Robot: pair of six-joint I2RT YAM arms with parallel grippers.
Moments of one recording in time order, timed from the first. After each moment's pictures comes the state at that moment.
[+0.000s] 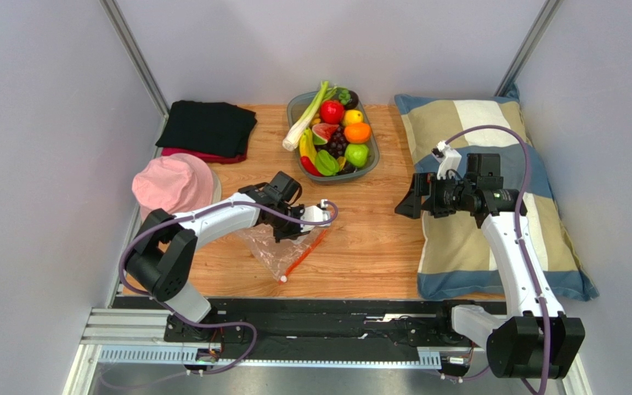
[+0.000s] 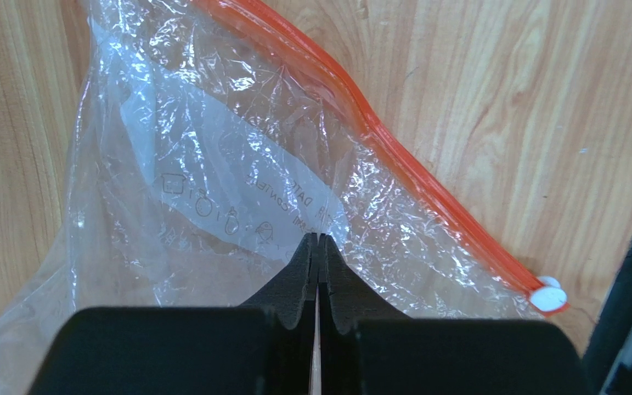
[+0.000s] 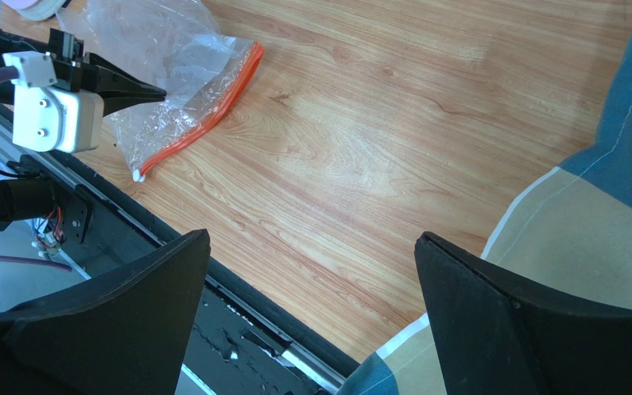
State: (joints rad) left arm -0.65 1.59 0.97 -0.55 0.36 0.82; right arm -0.01 1.10 1.03 -0.81 -0.63 -0.01
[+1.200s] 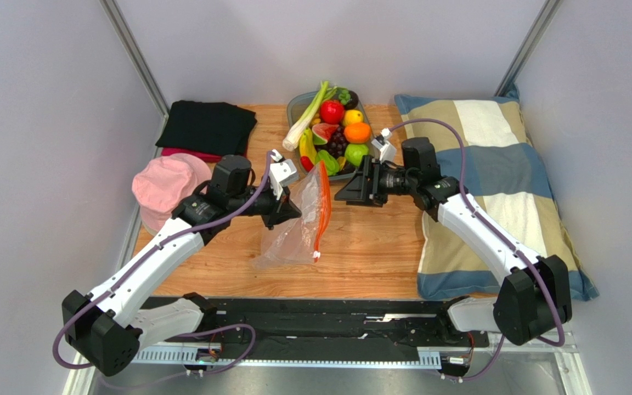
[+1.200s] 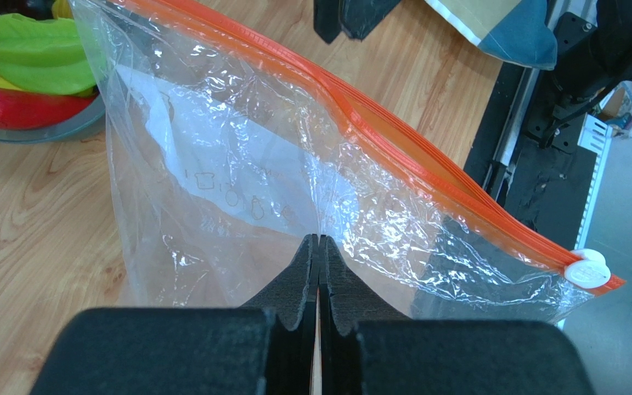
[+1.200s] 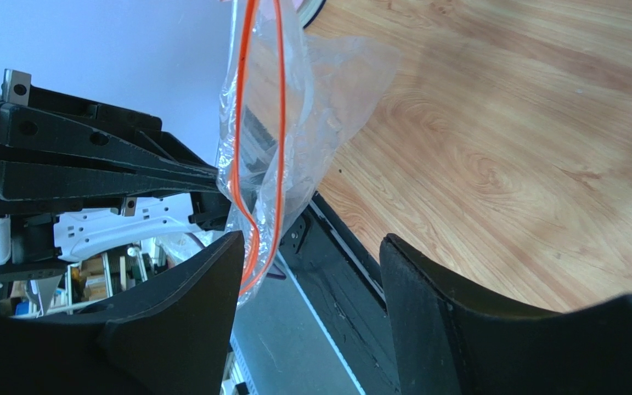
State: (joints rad) left arm -0.56 1.08 0.98 -0.46 0.59 0.16; right arm 0.40 1.32 1.02 -0.26 -0.77 0.71
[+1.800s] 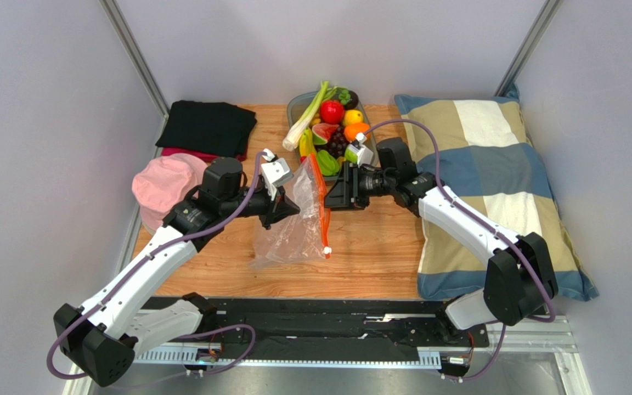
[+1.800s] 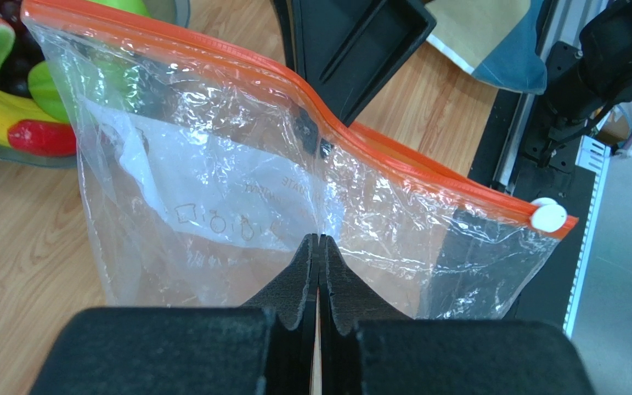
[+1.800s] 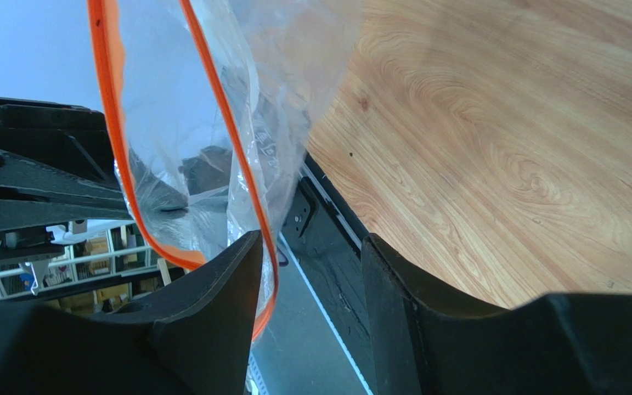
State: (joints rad) left arm -0.56 1.02 0.97 -0.42 0.58 0.14; right arm 0.52 1.44 1.08 -0.24 -0.76 0.71
